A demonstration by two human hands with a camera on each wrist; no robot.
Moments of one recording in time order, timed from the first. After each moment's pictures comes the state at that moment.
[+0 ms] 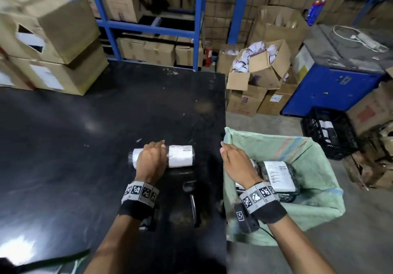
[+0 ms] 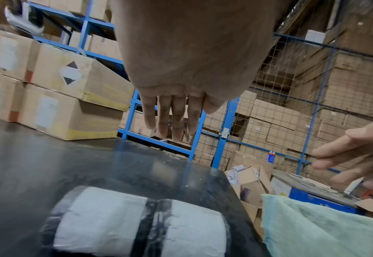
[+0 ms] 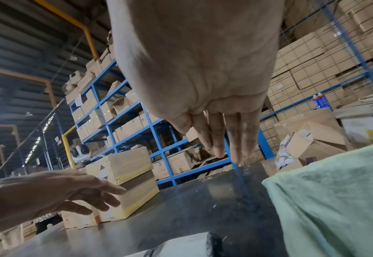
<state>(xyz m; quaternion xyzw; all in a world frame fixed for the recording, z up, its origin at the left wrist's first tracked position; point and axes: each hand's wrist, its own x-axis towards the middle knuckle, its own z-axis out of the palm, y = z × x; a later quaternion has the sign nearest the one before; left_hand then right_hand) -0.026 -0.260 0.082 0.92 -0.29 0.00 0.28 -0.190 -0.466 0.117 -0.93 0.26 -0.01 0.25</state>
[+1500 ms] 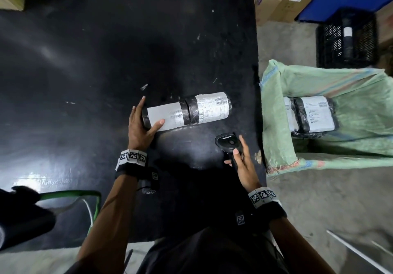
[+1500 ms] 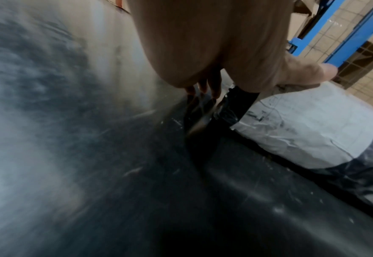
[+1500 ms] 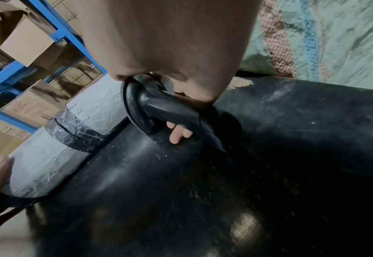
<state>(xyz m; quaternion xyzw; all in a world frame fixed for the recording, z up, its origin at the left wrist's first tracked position) 0.132 -0.161 -0.128 0.84 -0.20 -0.25 0.45 -0.169 -0.323 -0.061 -0.62 0.52 -0.06 0.58</state>
